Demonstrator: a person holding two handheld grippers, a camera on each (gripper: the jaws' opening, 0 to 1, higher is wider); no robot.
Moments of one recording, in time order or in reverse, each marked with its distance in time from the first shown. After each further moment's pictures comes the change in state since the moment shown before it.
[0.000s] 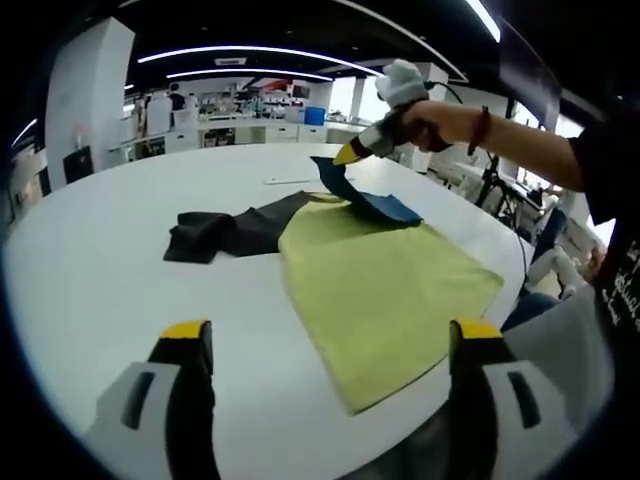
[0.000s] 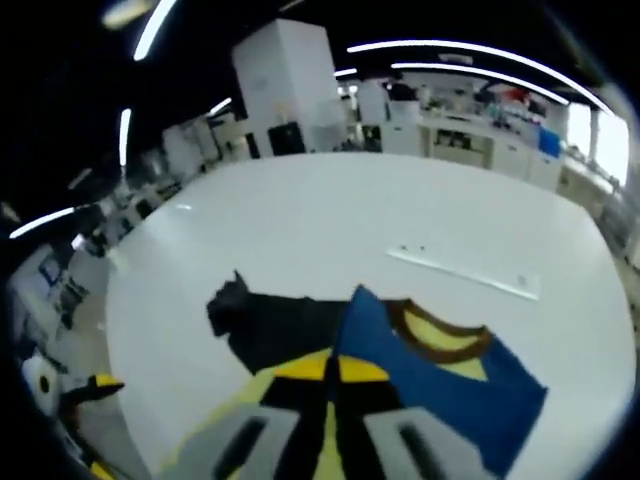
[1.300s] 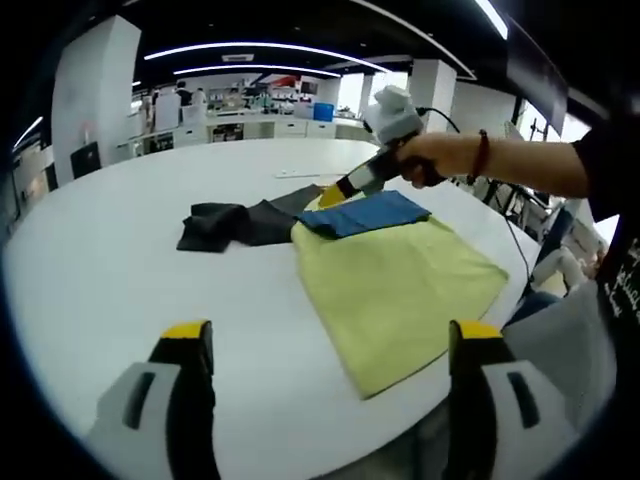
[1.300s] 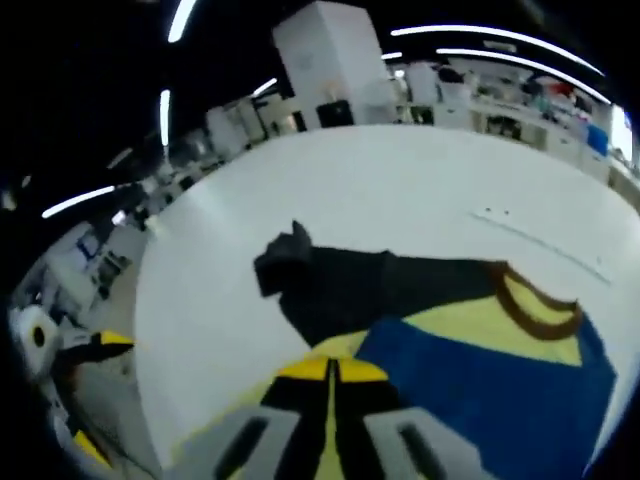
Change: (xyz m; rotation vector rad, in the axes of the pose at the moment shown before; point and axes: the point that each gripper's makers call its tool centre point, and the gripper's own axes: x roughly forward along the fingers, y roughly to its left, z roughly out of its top) left arm -0.009 0.009 -0.009 -0.013 0.016 0.036; right arm 0.047 0.077 -0.067 -0.022 0.095 0.273
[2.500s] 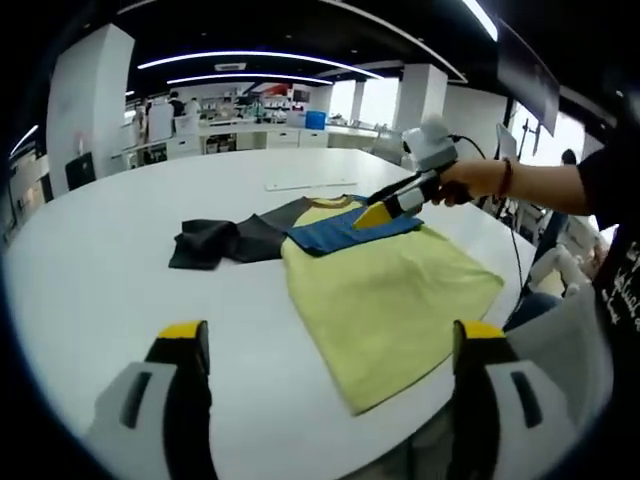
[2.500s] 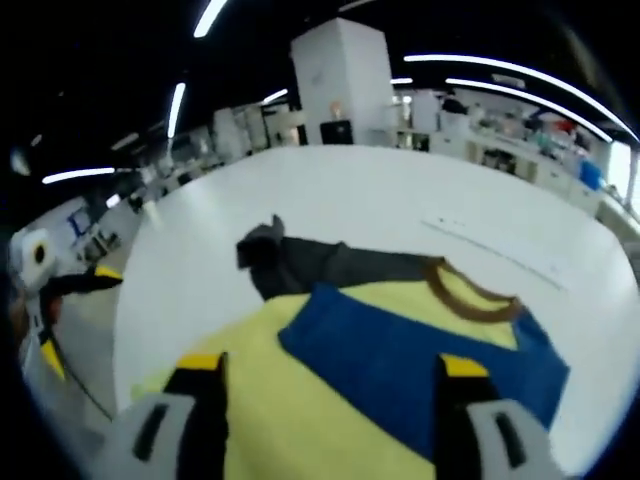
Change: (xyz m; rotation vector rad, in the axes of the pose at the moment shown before) left arm 0.005 -0.007 0.014 0.033 -0.033 -0.024; right arm -0.079 -0.069 -0.030 -0.160 -0.090 -0.168
